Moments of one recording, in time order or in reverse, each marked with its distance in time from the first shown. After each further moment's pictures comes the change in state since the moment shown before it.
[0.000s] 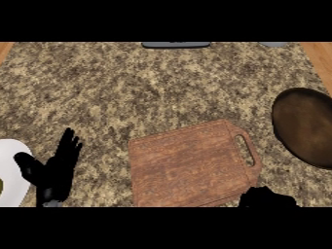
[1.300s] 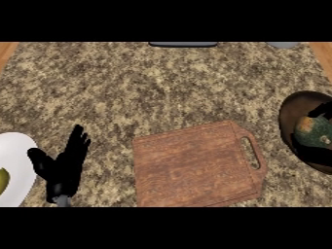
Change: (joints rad) left arm -0.039 -0.034 -0.005 0.048 -0.032 -0.025 -0.021; right arm -0.437 -0.023 -0.632 0.391 -0.485 -0.018 -0.159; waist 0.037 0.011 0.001
